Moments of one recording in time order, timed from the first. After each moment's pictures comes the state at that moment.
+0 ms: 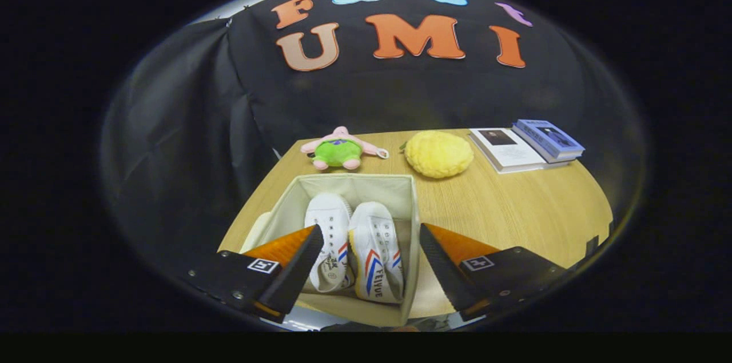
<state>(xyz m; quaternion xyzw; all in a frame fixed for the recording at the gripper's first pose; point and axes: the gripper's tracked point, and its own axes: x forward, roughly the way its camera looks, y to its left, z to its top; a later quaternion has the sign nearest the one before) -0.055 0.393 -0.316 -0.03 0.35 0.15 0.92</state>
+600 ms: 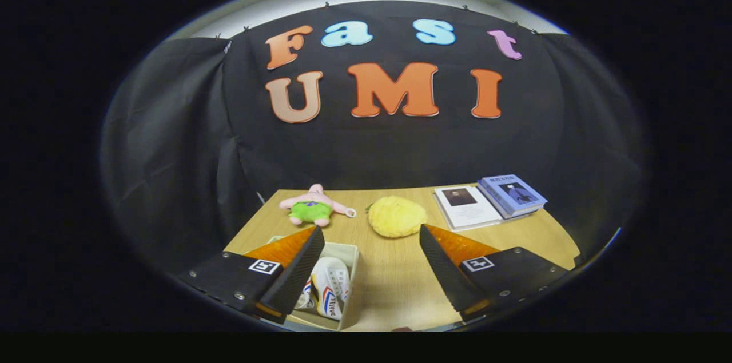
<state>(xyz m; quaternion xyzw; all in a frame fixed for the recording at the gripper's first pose) 0.006 0.323 -0.171 -0.02 0.22 0.11 0.97</state>
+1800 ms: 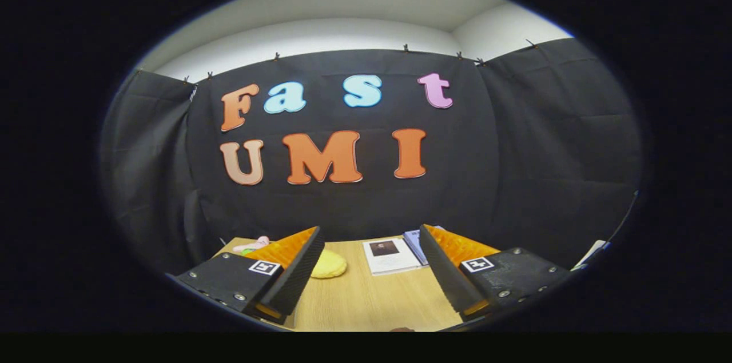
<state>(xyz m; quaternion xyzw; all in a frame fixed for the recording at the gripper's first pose) 0.007 0.141 -0.030 0.00 0.08 0.04 1.00</state>
